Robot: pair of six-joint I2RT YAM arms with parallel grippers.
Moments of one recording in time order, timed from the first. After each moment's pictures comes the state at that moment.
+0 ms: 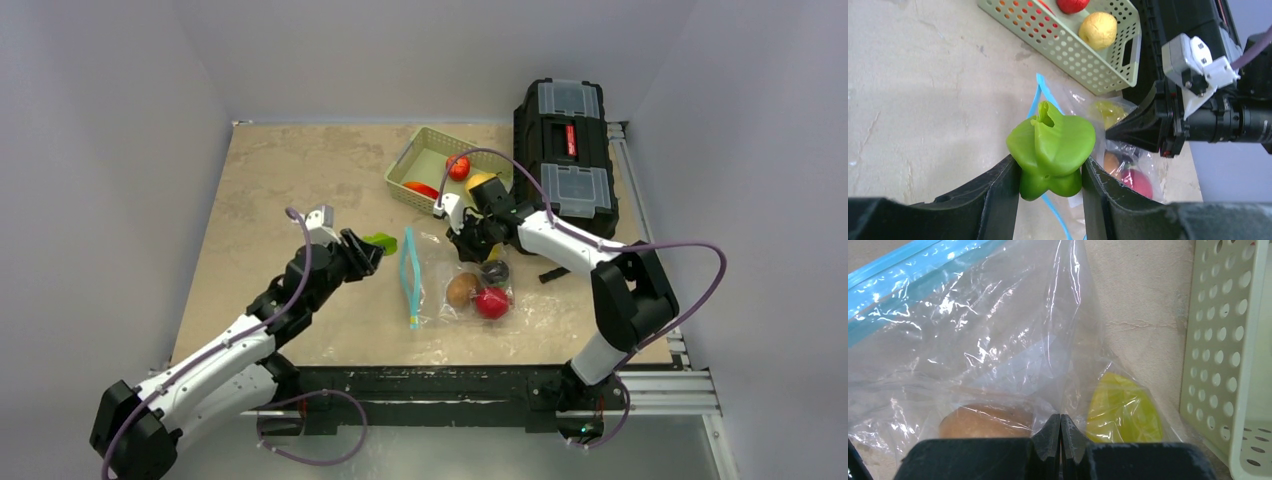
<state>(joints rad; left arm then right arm) -0.68 0.78 0.43 0.04 -0.24 -0.78 0.55 1.65 1.10 -0.50 -0.34 -0.44</state>
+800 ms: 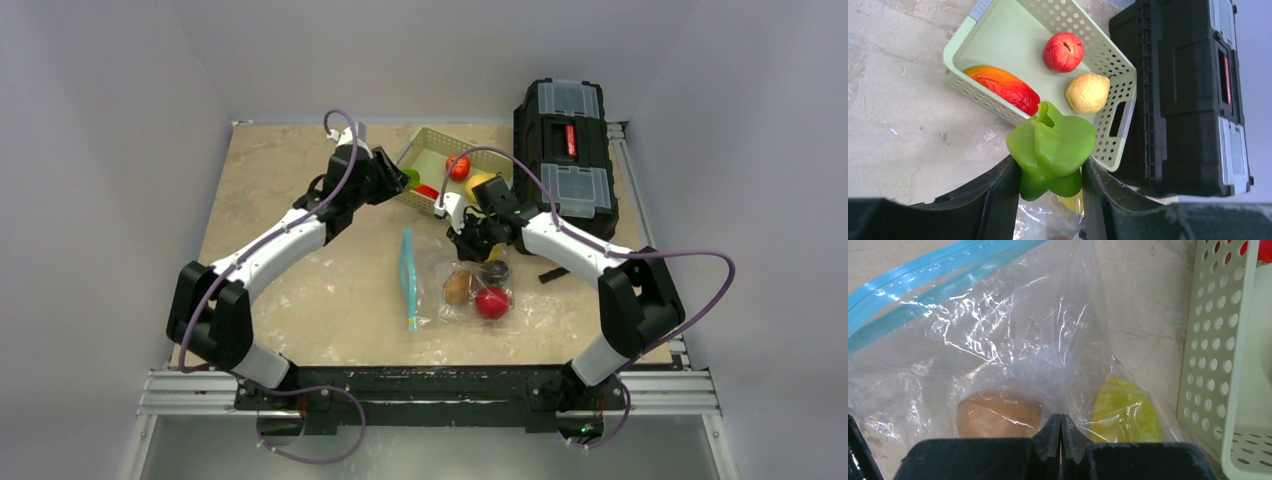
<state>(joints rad) -0.48 1.48 1.09 -0.03 -0.04 -0.77 0.55 1.60 1.10 -0.50 -0.38 -0.47</state>
